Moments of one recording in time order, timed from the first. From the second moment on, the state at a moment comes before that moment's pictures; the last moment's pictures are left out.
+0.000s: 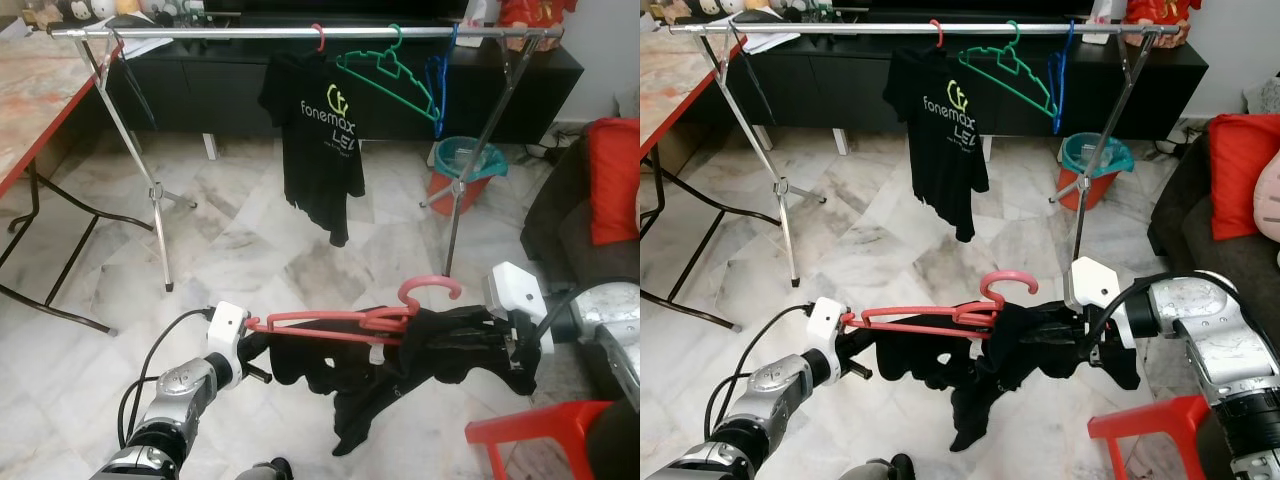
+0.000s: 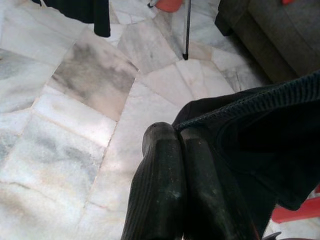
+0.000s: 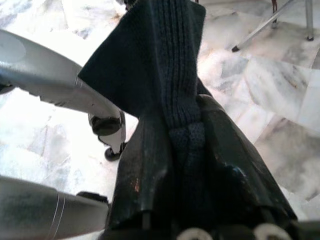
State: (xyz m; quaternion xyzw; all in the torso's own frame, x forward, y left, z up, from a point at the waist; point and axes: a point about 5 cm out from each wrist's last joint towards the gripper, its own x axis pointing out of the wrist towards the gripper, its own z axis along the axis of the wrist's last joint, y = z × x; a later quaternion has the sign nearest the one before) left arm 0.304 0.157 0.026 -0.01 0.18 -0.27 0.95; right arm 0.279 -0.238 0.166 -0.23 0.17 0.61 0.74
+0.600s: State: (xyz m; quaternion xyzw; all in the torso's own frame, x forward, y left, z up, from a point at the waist) left arm 0.303 0.154 0.026 0.00 0.18 -0.28 0.94; right arm 0.294 -0.267 0.162 -0.38 0.23 0.56 0.70
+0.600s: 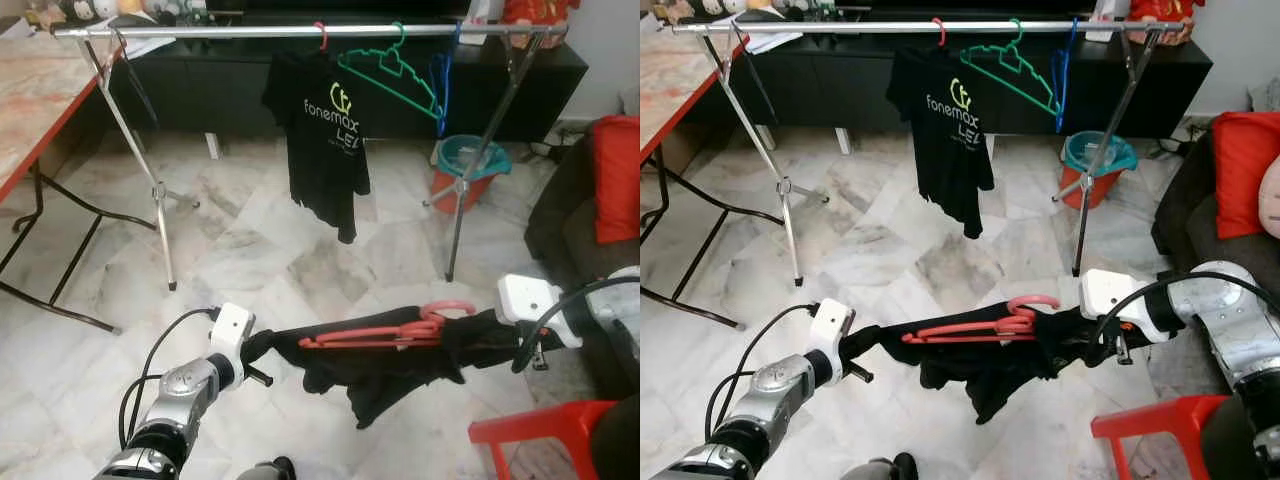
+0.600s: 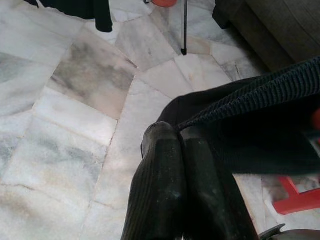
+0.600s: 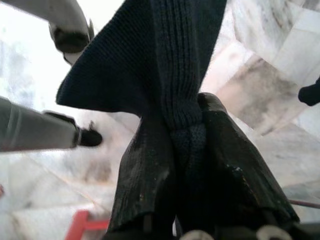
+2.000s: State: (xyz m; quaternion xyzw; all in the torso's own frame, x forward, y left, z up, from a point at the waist) left arm 0.317 0.163 0.043 -0.02 0.16 -0.25 0.95; right arm 0.300 -0.232 0.083 -0.53 0.26 0.46 0.67
